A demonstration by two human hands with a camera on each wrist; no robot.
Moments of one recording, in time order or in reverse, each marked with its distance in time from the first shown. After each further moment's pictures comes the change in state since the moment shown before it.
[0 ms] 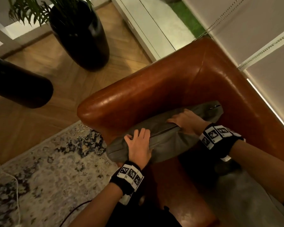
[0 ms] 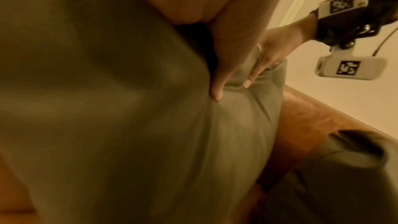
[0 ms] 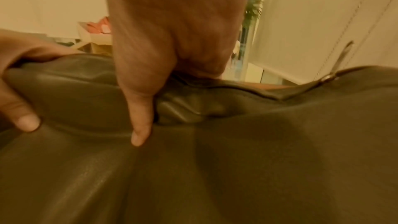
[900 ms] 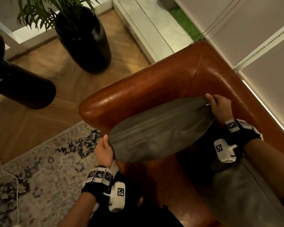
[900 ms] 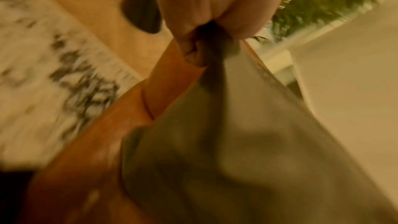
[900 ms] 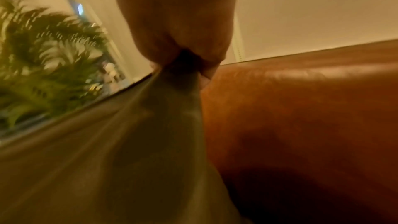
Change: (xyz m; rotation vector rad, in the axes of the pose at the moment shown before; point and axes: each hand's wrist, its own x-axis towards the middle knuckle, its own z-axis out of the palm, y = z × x) left_hand -0.032 -0.085 -0.005 -0.891 0.228 -0.787; right_hand -0.058 0.075 0.021 0.941 0.712 0.759
